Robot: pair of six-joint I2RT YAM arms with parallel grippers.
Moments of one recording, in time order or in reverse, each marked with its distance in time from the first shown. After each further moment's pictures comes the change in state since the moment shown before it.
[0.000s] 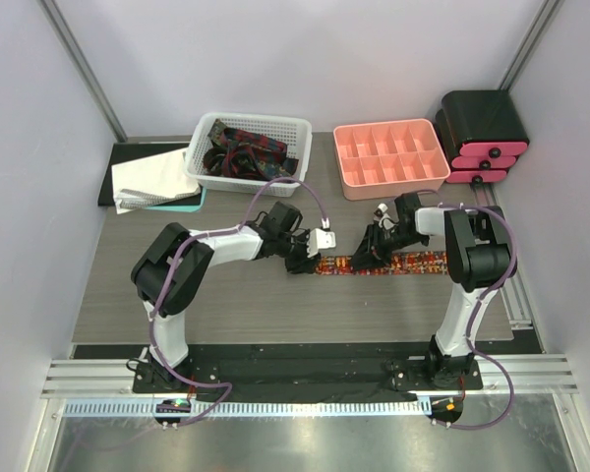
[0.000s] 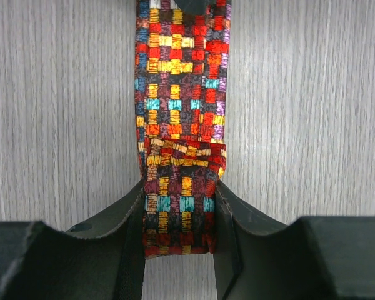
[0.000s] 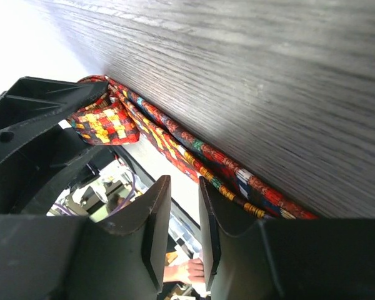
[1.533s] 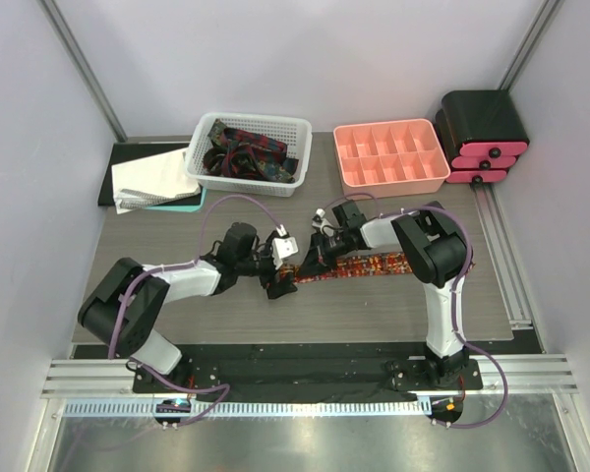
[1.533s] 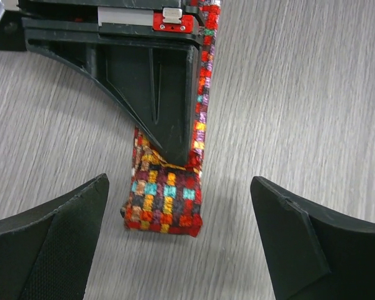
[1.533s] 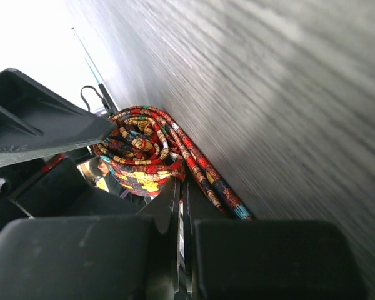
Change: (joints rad) left arm 0.102 -0.369 -0.482 0.383 0.050 -0.239; right arm 0.380 0.162 0.061 0.435 -0.096 0.252
